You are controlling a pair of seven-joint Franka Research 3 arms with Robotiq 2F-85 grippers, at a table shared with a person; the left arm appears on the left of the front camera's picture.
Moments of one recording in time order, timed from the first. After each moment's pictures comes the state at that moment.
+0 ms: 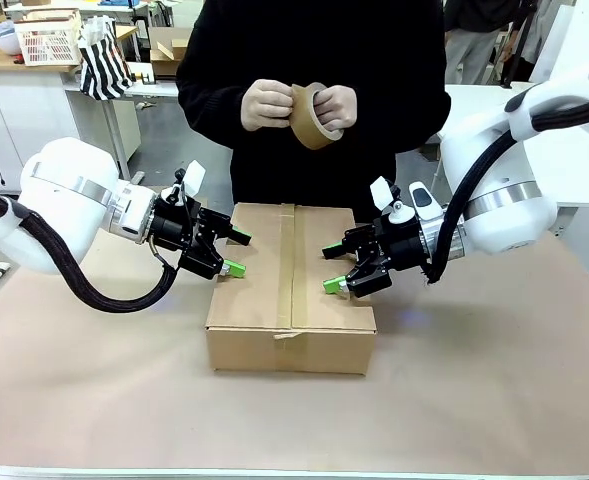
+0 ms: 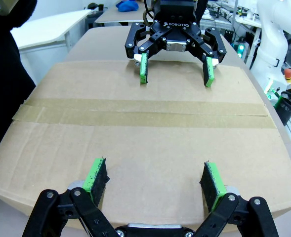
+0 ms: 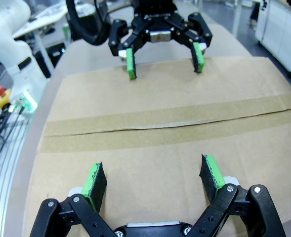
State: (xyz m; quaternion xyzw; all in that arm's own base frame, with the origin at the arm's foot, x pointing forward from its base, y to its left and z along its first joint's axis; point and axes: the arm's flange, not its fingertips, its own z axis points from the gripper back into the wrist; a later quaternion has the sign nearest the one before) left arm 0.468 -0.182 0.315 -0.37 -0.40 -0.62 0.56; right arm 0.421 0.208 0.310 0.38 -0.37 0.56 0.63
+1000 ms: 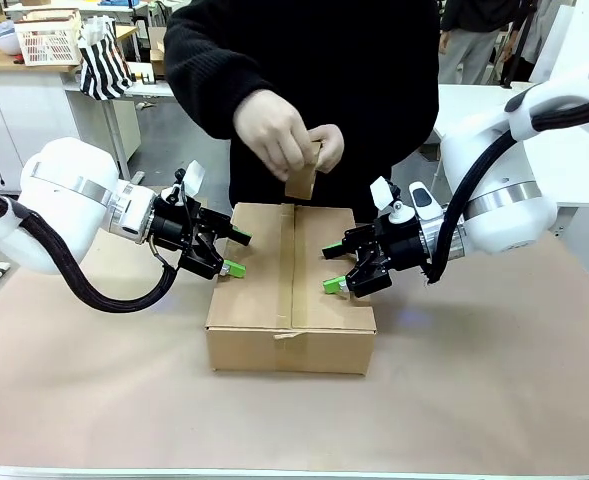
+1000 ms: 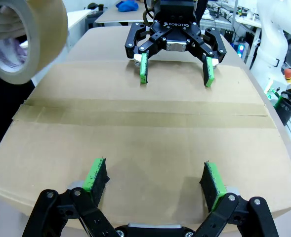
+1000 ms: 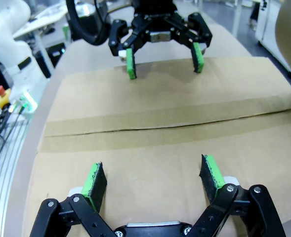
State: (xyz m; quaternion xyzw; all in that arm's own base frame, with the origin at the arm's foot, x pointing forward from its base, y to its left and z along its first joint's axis) left arm 0.468 -0.182 0.315 -0.37 -0.40 -0.62 0.56; right arm 0.421 0.208 0.310 0.38 -0.37 0.56 0.63
